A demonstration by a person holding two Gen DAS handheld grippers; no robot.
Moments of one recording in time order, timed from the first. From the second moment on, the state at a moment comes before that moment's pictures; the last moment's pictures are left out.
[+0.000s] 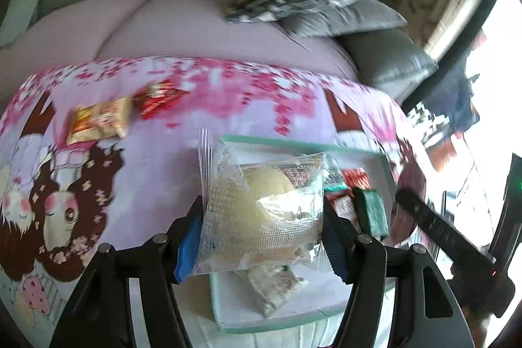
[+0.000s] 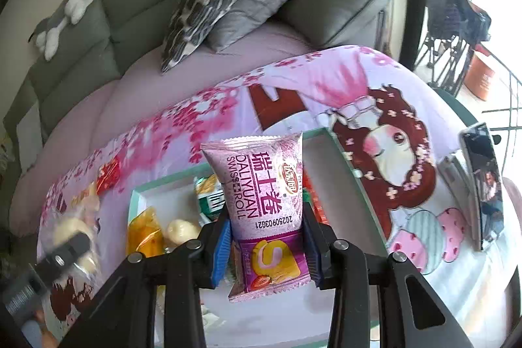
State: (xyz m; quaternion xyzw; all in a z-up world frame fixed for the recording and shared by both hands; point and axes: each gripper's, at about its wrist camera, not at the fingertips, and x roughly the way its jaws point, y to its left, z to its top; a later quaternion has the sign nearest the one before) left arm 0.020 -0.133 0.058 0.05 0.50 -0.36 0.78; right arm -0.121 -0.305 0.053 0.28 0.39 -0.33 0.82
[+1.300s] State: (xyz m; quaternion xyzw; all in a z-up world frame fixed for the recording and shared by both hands) left arm -0.014 -0.181 0.020 0.13 0.53 -0.37 0.75; right arm -0.102 -0.298 0.023 0.27 0.44 -0.30 0.80
